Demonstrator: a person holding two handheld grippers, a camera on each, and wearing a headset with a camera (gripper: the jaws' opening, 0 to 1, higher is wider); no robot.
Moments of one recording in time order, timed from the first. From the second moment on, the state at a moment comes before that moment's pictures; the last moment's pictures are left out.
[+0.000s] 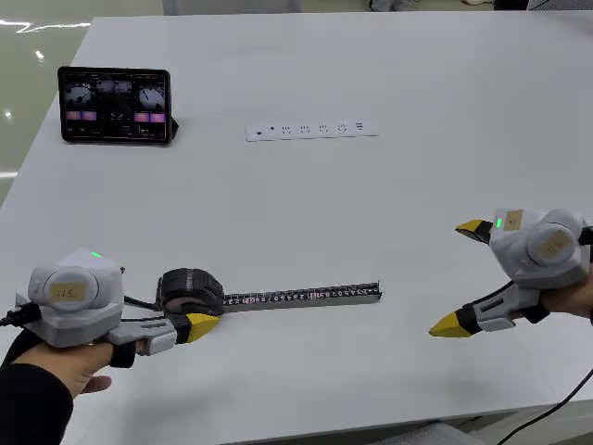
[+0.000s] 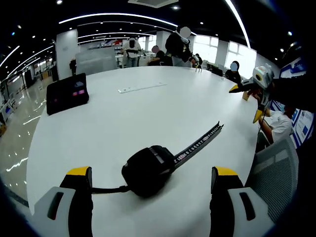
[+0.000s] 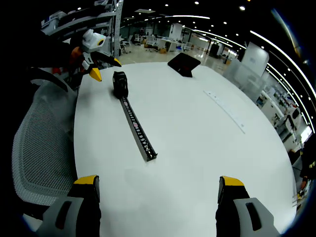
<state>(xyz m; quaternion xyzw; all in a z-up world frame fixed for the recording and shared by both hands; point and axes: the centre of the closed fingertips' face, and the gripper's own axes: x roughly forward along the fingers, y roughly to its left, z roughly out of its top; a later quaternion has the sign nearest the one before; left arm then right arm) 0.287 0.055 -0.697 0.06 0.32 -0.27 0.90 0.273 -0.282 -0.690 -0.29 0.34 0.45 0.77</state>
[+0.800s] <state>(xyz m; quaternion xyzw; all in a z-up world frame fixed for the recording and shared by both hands) 0.303 0.031 -0.705 0.07 0.28 -0.22 0.93 0.294 -0.247 -0.732 -0.32 0.36 0.52 0.70</state>
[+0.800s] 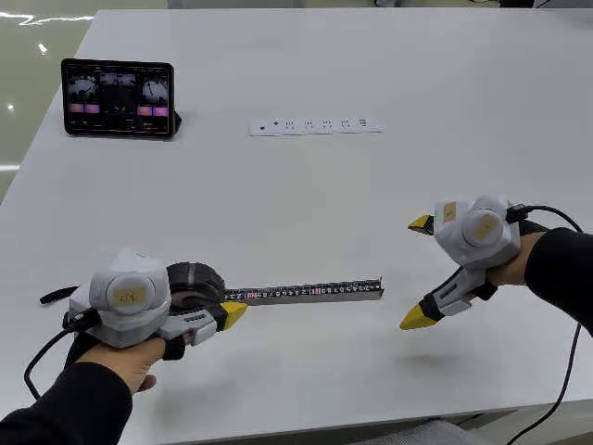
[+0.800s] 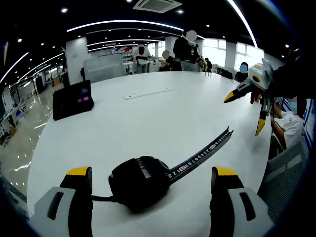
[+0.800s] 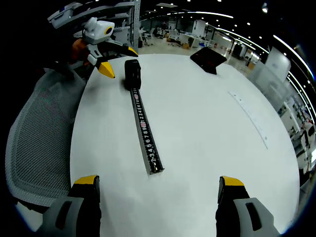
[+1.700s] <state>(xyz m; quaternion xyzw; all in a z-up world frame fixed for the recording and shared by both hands) 0.314 0.038 -0.701 0.04 0.20 -0.10 0.97 0.300 -0.228 -0.767 -0.35 0.39 0.54 0.65</state>
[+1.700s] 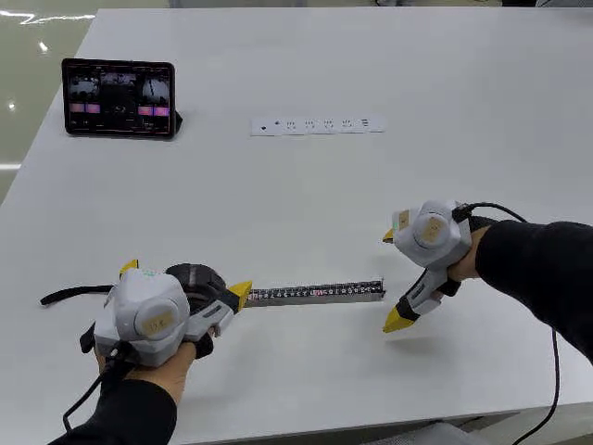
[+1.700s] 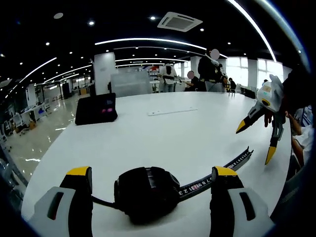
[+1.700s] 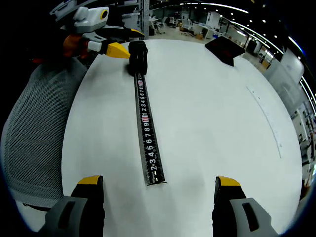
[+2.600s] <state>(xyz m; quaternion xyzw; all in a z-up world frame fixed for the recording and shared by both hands) 0.320 0.049 -0.713 0.02 0.20 -0.06 0.98 0.298 -0.229 -0.780 -0.39 0.39 0.57 0.61</state>
